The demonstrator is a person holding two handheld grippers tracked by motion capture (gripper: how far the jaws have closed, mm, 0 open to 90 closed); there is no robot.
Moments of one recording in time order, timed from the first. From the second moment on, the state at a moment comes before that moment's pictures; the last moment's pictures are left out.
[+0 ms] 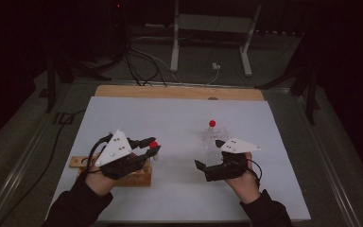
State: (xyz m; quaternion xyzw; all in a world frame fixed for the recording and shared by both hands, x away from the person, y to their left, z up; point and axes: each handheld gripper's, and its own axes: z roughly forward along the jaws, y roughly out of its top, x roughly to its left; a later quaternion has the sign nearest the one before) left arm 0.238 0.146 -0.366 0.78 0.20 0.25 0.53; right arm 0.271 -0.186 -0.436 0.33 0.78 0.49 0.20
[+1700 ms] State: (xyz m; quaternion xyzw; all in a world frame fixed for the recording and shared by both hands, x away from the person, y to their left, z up) left arm 0.233 0.284 -0.440 0.74 0.40 0.29 0.45; right arm 0.272 -0.194 -0.432 0.33 0.77 0.50 0.20
